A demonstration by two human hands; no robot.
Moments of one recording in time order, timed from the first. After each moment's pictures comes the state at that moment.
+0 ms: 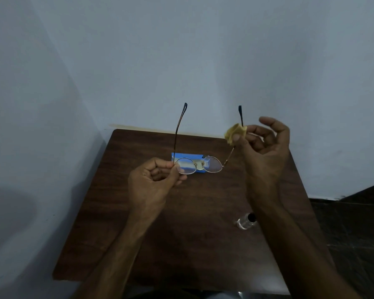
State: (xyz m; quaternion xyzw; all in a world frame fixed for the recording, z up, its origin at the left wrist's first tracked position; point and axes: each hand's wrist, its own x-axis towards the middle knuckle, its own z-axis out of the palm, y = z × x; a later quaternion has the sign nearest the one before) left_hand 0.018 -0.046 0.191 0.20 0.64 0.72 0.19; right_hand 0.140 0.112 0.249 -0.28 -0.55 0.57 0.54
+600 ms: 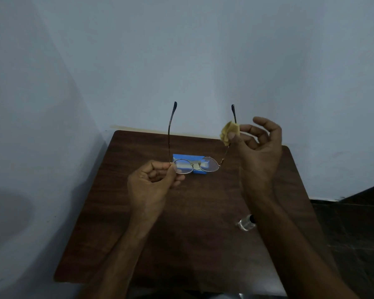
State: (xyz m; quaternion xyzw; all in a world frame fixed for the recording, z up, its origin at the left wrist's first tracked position) left_hand 0.013 -0.048 0.185 0.17 0.65 0.72 0.17; right_hand 0.123 0.112 0.246 -0.29 -0.56 0.56 0.54
